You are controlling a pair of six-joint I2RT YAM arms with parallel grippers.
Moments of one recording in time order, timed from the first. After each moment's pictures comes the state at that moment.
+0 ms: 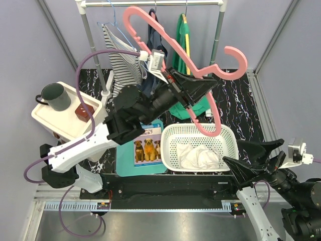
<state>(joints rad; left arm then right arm) -1.19 1.41 1.74 0.14 -0.10 -0.57 0.22 0.22 1.20 -0.75 -0.53 0.47</state>
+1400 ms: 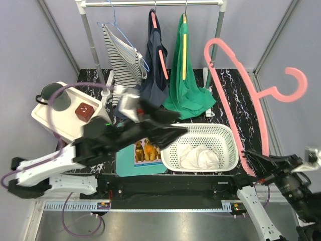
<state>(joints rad) -1.31 1.07 1.30 0.07 -0.07 -0.51 0.22 0.29 1.46 -1.07 -0.24 0.47</state>
